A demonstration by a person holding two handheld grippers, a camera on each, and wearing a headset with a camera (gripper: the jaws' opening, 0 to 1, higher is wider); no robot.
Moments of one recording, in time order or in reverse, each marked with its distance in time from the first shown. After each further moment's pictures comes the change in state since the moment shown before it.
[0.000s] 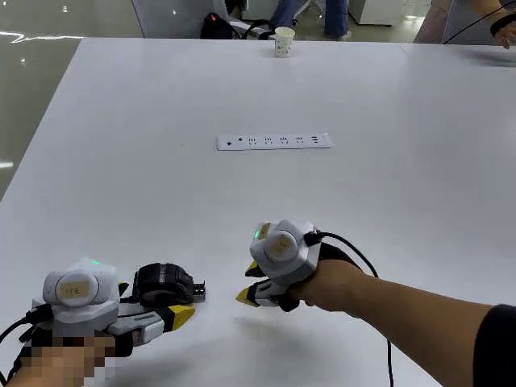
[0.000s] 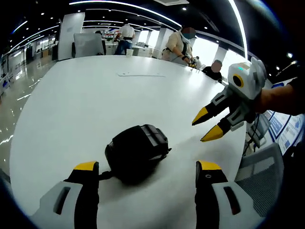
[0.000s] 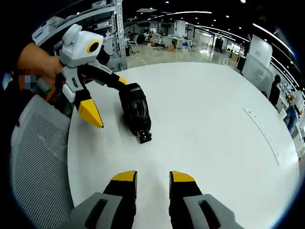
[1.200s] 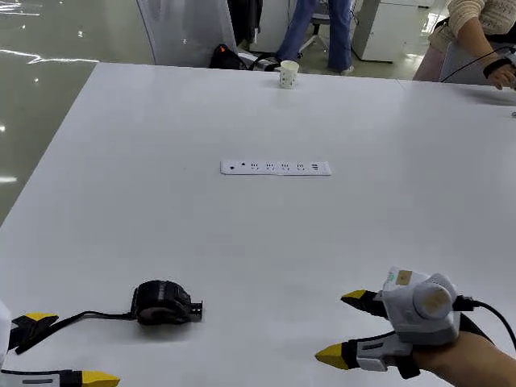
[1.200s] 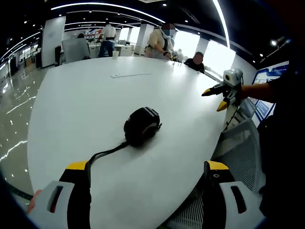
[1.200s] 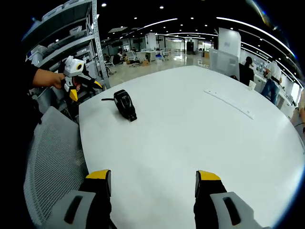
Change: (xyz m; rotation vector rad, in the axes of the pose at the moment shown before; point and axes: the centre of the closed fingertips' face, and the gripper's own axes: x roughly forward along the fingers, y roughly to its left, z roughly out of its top) left arm -0.107 0.001 -0.030 0.086 0.045 -0.114; right arm -0.120 -0.004 -0.090 0.234 -0.152 -0.105
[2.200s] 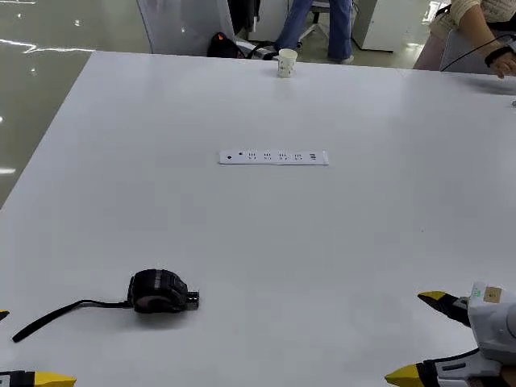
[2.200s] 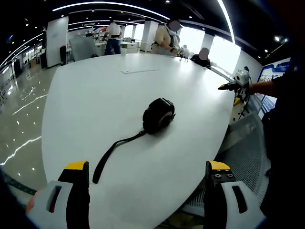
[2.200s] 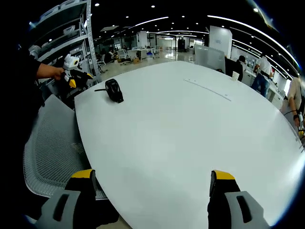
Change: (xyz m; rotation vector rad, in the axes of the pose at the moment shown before) left arm -0.026 0.033 -0.016 0.016 0.025 0.079; right arm -0.063 -0.034 -0.070 0.029 0.025 -0.069
